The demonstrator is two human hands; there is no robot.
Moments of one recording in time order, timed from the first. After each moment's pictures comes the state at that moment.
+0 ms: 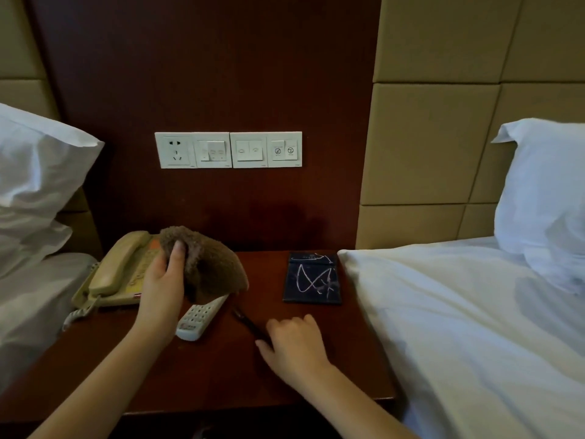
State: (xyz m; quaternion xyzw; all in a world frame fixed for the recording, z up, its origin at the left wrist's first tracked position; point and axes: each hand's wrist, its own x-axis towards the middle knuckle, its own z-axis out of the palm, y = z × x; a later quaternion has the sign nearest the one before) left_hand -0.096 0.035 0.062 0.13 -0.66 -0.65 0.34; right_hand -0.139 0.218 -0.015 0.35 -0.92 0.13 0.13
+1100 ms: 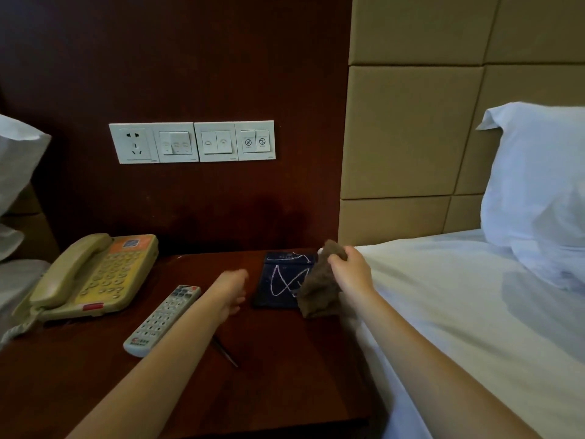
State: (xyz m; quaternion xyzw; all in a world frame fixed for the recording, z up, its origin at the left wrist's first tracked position) left_hand -0.204 0.117 0.031 0.26 -0.74 -0.62 0.03; right_hand -0.270 0.305 0.026 0.01 -0.85 0.53 0.06
